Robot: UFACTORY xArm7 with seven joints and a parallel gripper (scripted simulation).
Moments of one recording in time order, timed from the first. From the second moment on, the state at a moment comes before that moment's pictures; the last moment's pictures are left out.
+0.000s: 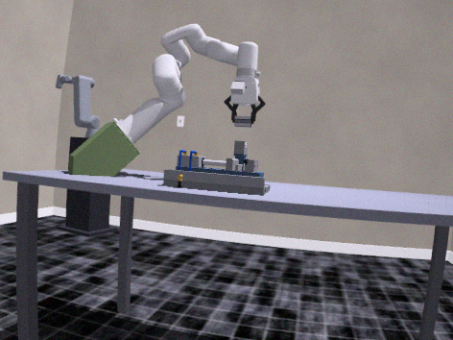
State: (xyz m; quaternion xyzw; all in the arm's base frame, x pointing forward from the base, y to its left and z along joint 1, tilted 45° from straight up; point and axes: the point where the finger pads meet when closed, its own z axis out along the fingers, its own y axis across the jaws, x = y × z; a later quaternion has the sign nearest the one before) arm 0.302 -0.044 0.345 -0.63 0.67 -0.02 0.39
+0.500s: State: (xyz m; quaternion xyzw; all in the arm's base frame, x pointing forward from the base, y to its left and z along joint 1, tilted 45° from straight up) arm 0.301 -0.045 0.343 -0.64 0.67 -0.02 0.38
